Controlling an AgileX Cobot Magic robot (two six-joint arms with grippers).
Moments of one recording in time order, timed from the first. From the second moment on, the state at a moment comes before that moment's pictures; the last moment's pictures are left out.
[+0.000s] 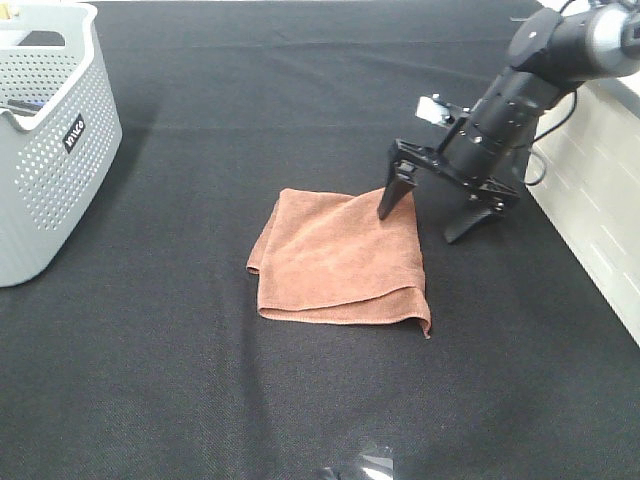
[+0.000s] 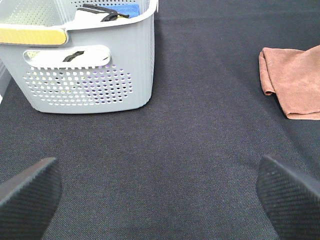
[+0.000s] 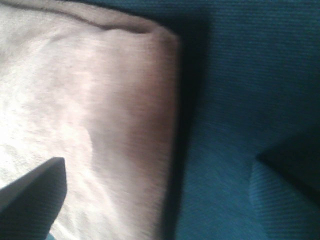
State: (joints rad) left arm 0.00 -0.01 -0.50 -0.08 1.04 0.04; right arm 0.20 2.36 -1.74 0.55 1.03 -0.10
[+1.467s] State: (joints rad) left arm 0.00 -0.01 -0.50 -0.08 1.04 0.04; right arm 0.42 2.40 -2.10 0.59 1.19 -0.10
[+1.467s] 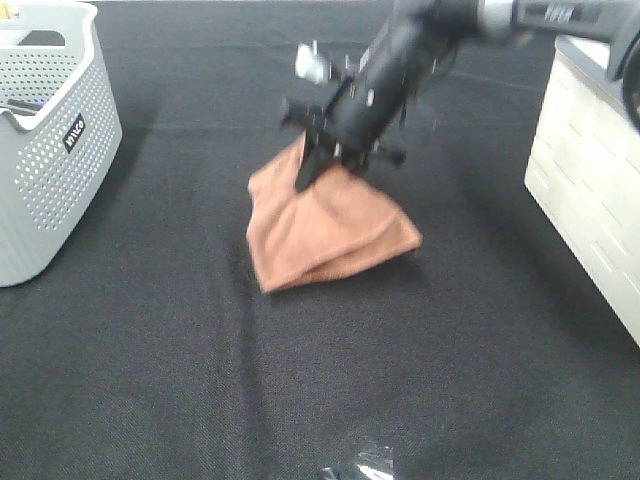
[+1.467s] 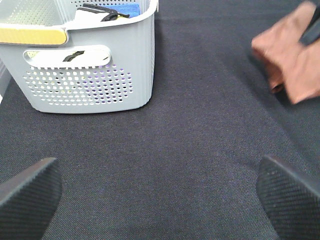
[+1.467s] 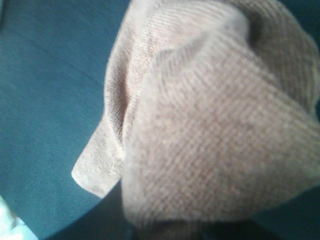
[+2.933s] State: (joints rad) left arm 0.00 -0.01 -0.50 -0.08 1.04 0.04; right arm -0.19 1.79 -1.89 0.05 1.22 -0.05
